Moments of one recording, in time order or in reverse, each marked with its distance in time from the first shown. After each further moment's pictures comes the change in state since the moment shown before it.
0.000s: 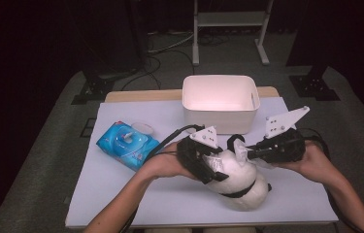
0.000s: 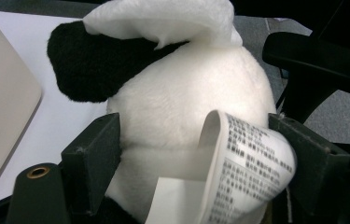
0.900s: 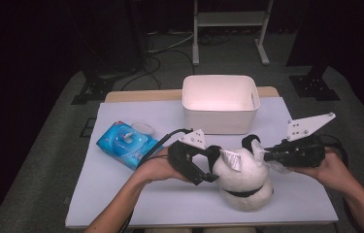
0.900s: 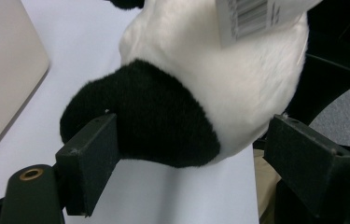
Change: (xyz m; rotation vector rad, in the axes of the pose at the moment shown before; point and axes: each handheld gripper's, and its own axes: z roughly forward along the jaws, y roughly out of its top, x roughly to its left) left arm 0.009 -0.034 0.001 -0.020 0.020 -0.077; right arm -0.001 -0.036 -0.024 -0.050 -0.051 0.077
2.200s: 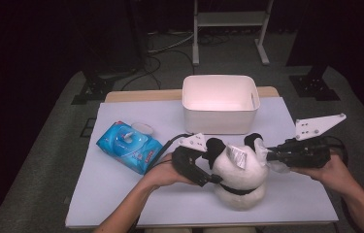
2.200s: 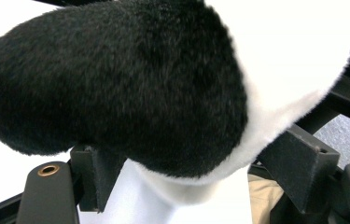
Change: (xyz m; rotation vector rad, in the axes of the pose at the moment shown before) left arm 0.003 -0.011 0.010 -0.115 -0.030 -0.046; right arm -0.002 -0.007 -0.006 -0.103 0.043 0.031
